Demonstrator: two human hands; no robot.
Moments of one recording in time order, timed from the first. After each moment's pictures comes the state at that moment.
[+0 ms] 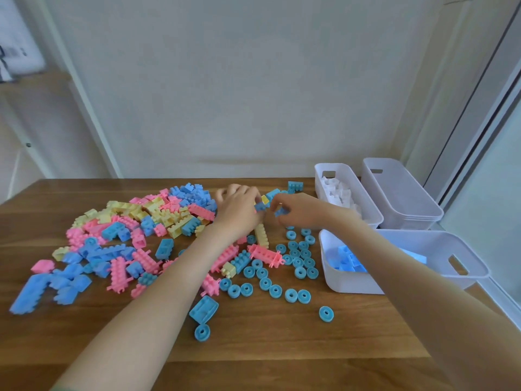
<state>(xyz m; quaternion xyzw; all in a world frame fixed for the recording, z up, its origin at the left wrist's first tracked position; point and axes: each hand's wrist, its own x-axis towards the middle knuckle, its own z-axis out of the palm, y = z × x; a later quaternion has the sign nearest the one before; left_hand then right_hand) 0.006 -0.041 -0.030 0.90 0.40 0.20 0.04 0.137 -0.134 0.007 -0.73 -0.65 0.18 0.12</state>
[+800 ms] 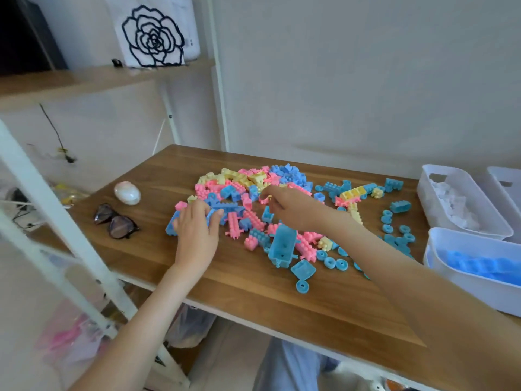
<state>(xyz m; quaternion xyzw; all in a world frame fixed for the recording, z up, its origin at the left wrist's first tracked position) -0.252 -0.086 -0.066 0.71 0.55 0.44 0.01 -0.047 -0.099 0.006 -0.59 -0.78 0.16 0.13</state>
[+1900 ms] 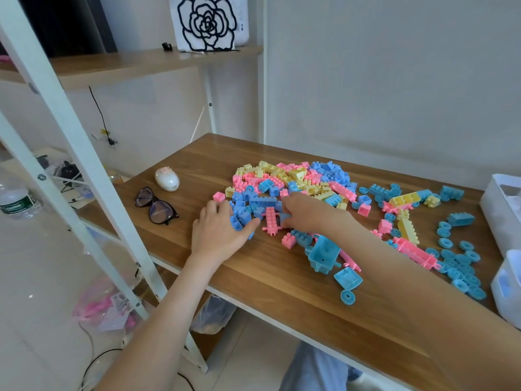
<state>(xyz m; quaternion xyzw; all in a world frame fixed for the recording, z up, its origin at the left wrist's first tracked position) -0.291 -0.063 -0.083 0.71 0.66 0.24 0.01 -0.102 -0.059 -0.015 -0.61 -0.78 0.13 -0.01</state>
